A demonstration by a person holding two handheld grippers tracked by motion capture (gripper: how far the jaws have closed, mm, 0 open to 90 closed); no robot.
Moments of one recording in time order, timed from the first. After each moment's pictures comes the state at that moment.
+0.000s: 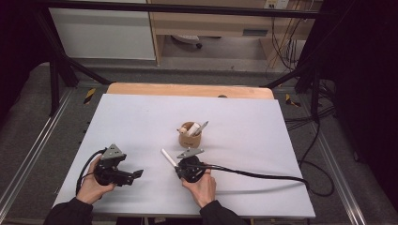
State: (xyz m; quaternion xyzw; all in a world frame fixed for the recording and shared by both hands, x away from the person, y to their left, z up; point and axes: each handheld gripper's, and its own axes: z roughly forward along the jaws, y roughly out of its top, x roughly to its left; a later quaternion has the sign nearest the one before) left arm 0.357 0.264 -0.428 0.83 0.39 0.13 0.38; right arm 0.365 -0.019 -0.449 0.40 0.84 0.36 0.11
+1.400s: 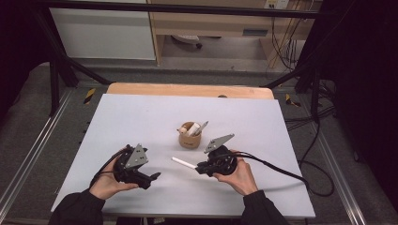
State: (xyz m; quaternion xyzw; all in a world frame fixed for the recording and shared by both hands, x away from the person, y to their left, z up) left arm 0.351 0.193 -0.396 0.89 0.20 0.21 0.35; right arm 0.372 -0.106 -0.384 0.25 0.90 0.37 0.01
